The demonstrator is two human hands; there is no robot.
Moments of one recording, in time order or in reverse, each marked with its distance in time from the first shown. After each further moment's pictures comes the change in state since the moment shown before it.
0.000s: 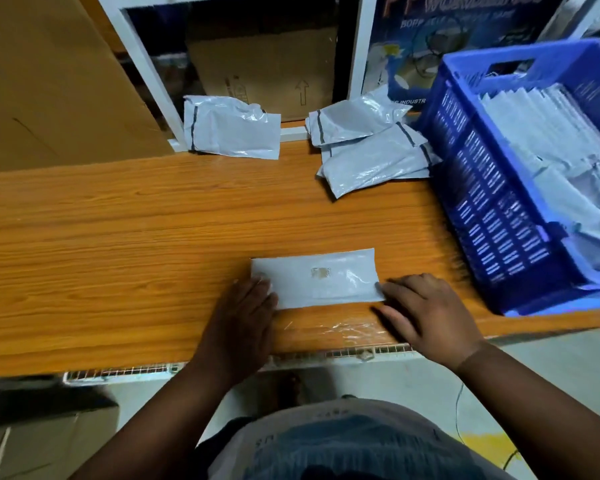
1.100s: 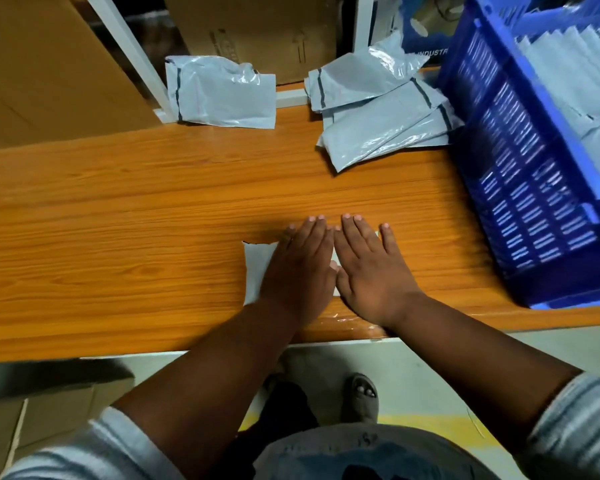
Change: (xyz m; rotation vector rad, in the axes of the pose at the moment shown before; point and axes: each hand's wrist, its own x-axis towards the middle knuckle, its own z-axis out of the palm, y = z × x) left_hand 0.115 0.059 0.060 0.067 -0.187 -0.071; right_hand 0.079 -0.029 0.073 -0.171 -0.271 0.060
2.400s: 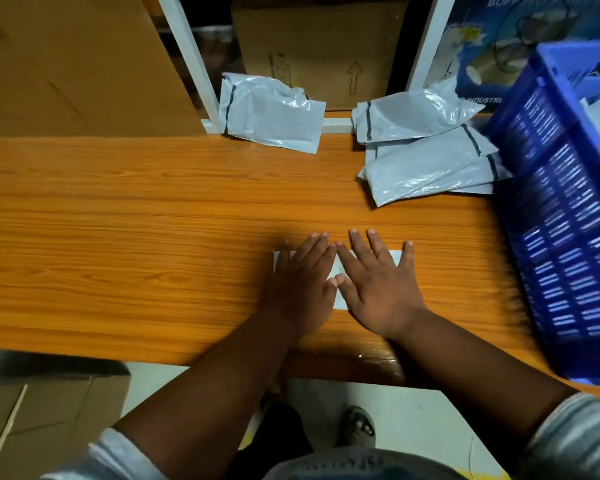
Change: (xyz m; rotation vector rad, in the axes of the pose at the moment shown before) left_hand 0.000 -0.055 0.017 -0.192 0.105 -0.145; right_hand 0.058 -0.014 -0.007 0.010 -0.079 -0.014
